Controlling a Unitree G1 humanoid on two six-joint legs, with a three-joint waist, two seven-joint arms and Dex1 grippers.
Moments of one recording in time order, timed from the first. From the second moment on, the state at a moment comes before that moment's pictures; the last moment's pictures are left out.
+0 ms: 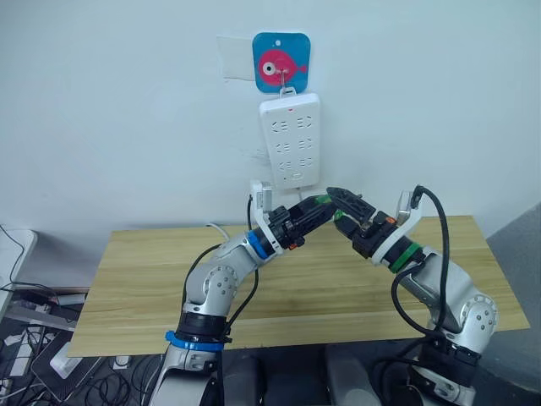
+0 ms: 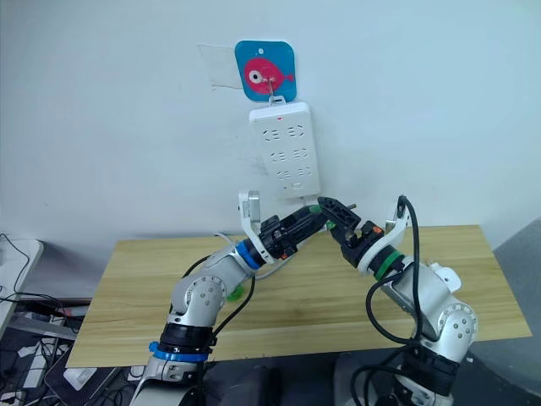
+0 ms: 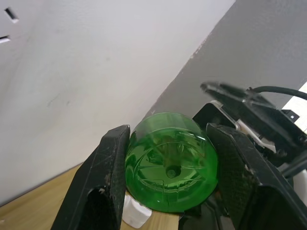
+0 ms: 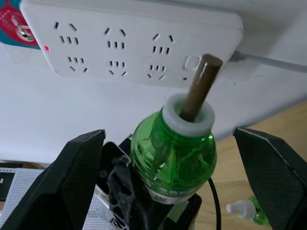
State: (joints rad) left arm -0.42 0.04 -0.03 -0.03 -0.74 0.56 -0.75; right arm -0.30 0.00 -0.39 -0.39 1.88 1.03 -0.62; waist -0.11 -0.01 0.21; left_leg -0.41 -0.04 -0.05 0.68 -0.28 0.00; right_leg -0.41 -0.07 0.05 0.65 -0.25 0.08
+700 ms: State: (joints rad) left arm -0.40 0.04 -0.06 -0.04 -0.74 0.56 -0.75; right arm -0.24 -0.24 -0.16 -0.39 1.95 0.69 -0.58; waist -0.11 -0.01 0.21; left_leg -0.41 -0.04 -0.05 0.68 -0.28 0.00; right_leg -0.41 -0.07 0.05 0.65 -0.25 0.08
